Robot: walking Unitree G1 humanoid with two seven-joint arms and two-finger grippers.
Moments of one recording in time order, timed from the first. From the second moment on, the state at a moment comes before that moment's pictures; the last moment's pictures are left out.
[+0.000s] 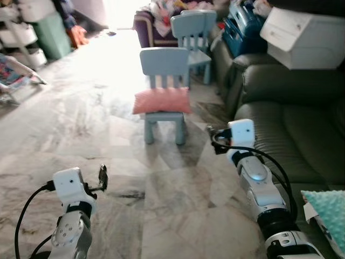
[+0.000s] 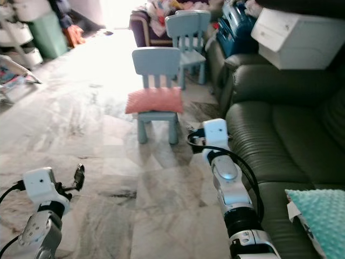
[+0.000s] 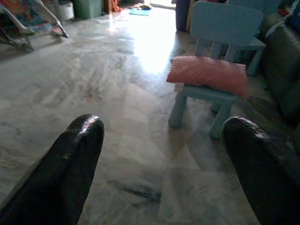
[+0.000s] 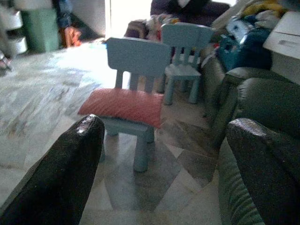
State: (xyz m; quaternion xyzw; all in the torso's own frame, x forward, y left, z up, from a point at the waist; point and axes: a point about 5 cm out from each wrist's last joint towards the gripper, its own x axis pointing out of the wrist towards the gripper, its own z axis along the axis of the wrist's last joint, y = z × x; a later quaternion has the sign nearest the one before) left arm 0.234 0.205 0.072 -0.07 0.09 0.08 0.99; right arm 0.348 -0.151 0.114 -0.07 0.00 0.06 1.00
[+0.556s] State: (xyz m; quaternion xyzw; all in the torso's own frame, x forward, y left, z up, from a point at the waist) left arm 0.209 0.200 0.080 -0.05 0.09 0.03 0.99; right arm 0.337 -0.171 0.102 -0.08 0.01 0.02 1.00
